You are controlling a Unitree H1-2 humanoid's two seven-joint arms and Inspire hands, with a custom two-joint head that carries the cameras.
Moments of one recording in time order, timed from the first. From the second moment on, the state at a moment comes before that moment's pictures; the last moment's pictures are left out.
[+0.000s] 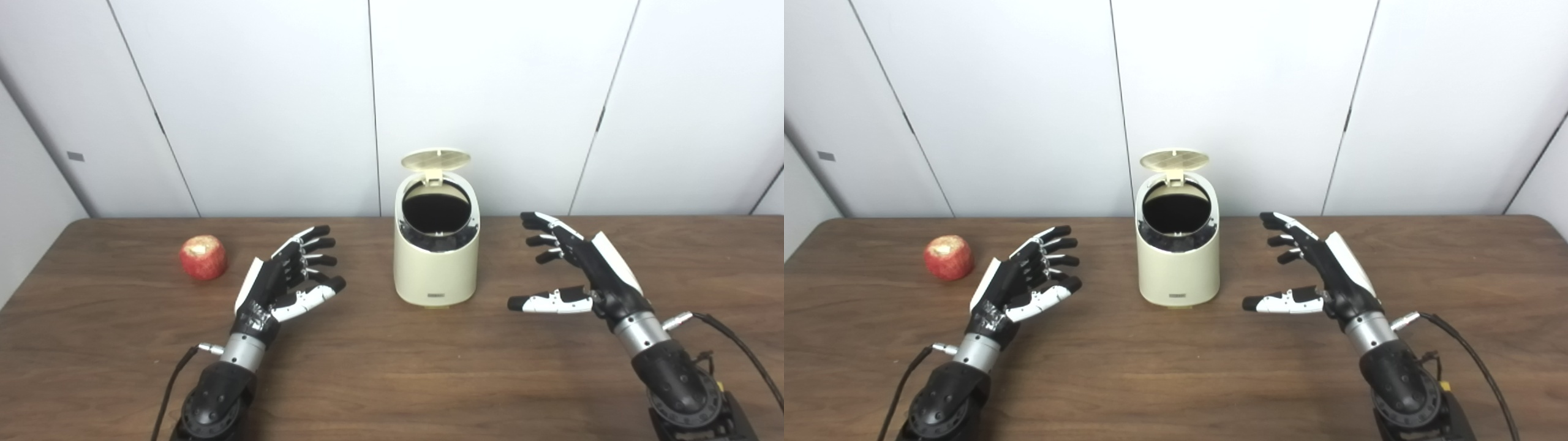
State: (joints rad) left arm -0.31 0.17 0.05 0.26 -0.04 -0.23 -0.16; right arm -0.30 -0.29 0.06 -0.02 -0.31 0.00 0.13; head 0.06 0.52
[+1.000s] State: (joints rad) left arm -0.31 0.16 0.14 0.03 0.40 -0.25 0.24; right arm -0.29 -0.31 0.04 -0.02 -0.25 0.03 0.14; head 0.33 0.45
